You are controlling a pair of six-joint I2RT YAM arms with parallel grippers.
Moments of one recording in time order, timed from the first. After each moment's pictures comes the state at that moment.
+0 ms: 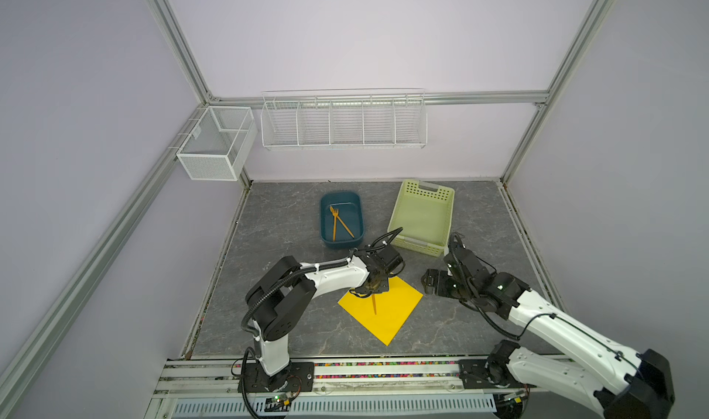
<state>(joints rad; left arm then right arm) -0.97 1.82 1.15 -0.63 -0.18 -0.91 0.70 0.99 0.73 -0.71 0.10 0.76</state>
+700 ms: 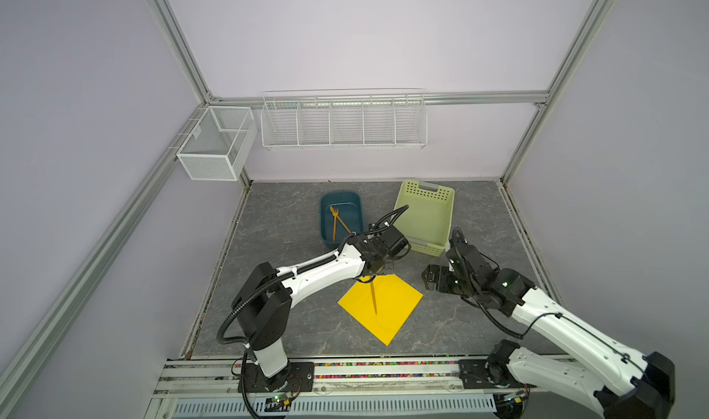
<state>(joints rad) -0.97 1.73 1.37 -0.80 -0.29 -0.84 0.70 0.99 0.82 -0.76 0.11 0.74</state>
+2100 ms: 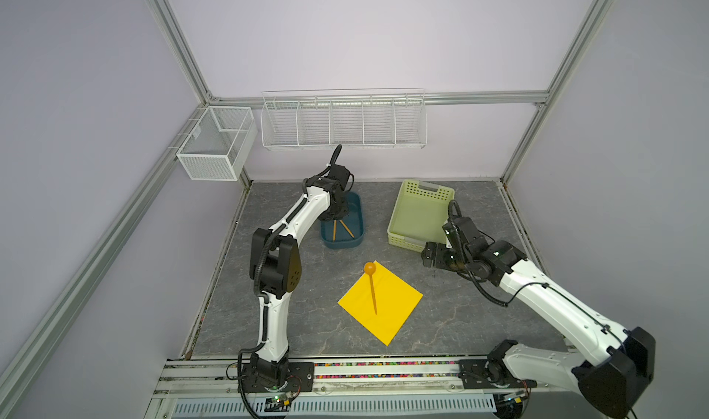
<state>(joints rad) -0.42 2.14 1.96 -1.03 -0.16 -0.46 0.59 1.20 1.05 -0.82 0.10 0.66</state>
